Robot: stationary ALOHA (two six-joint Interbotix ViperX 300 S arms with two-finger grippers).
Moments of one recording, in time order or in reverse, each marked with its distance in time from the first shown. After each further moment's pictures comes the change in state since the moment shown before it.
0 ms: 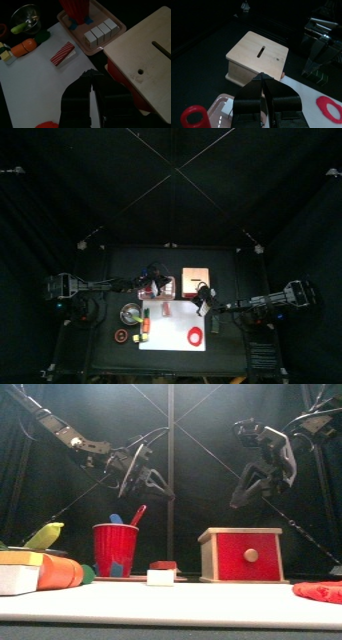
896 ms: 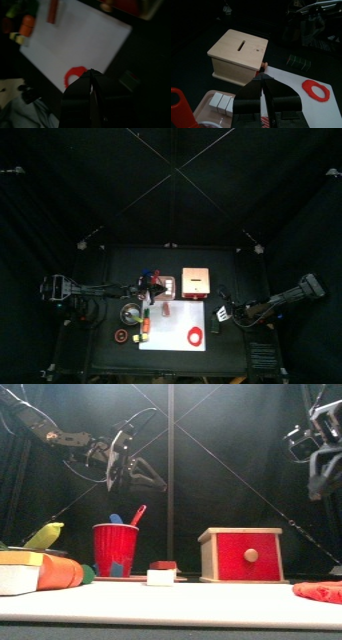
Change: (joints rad) left arm -0.089 -0.083 0.118 0.077 -0.086 -0.002; right arm 0.265 -0.357 0.103 0.733 0.327 -0.005
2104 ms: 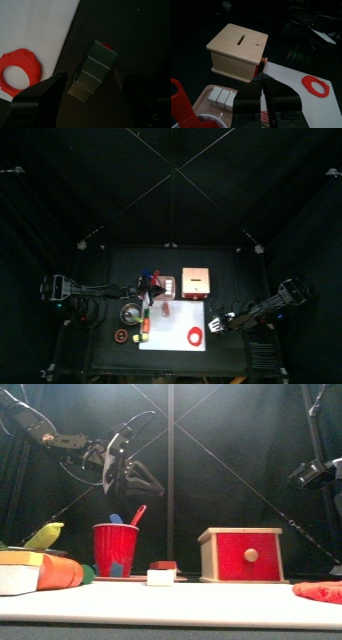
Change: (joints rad) left arm -0.009 0.000 0.025 -0.006 -0.002 -0.006; right arm 0.087 0.440 -0.067 0.215 0.074 0.018
